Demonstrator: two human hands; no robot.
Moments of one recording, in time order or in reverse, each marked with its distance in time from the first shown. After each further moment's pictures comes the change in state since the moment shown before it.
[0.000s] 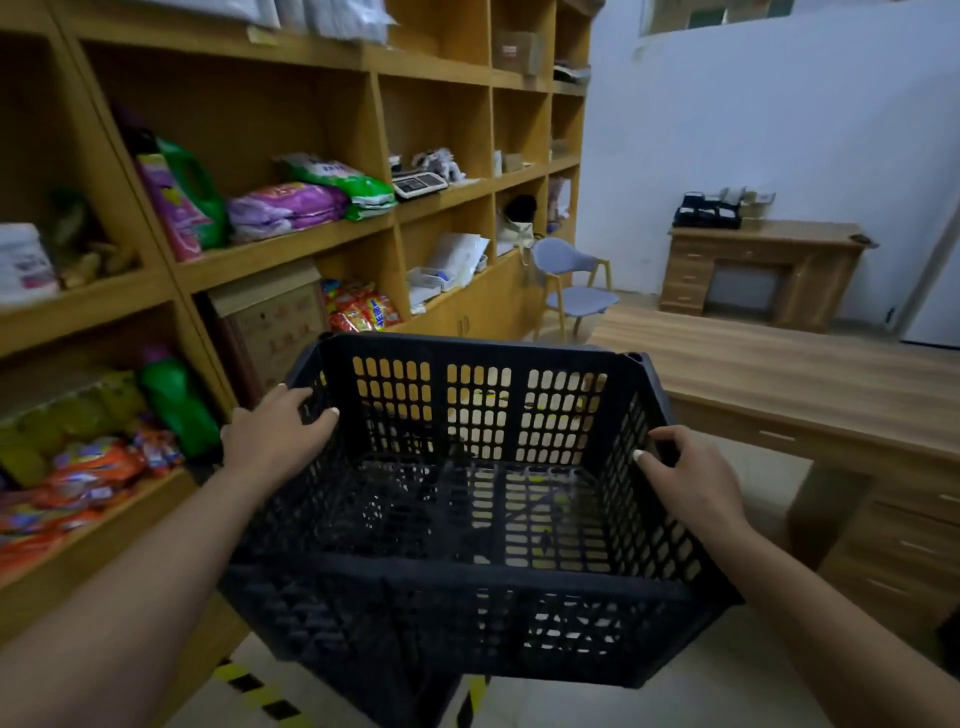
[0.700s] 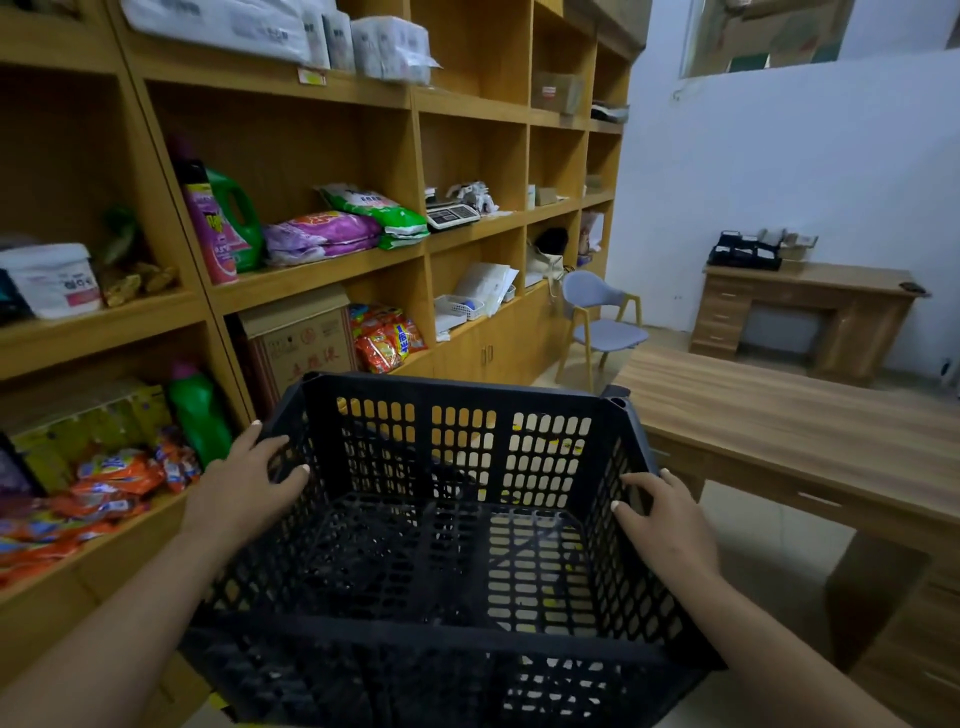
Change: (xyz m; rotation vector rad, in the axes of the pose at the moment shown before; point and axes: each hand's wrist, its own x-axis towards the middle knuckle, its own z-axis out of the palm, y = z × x) left_hand 0.005 -0.037 0.006 0.015 0.060 0.018; right_hand 0.032 -0.028 0.032 -0.096 -0.109 -0.023
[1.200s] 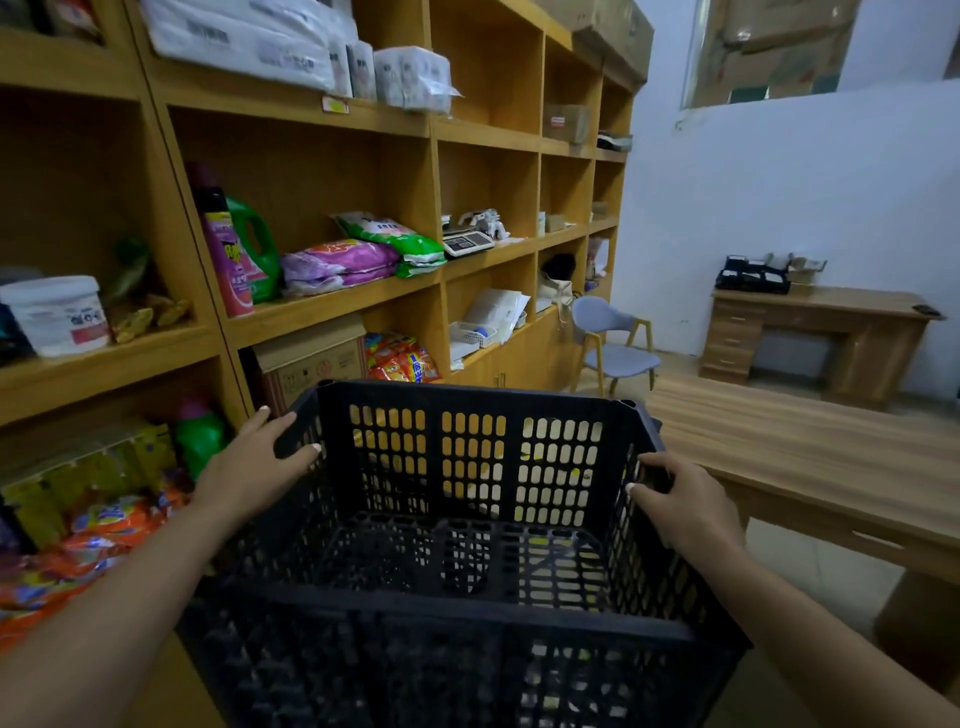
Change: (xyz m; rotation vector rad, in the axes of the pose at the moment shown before) left_hand 0.121 -0.045 -0.020 -0.136 0.018 0.026; right_hand 0.058 -0.096 0.026 0.133 0.048 -0.017
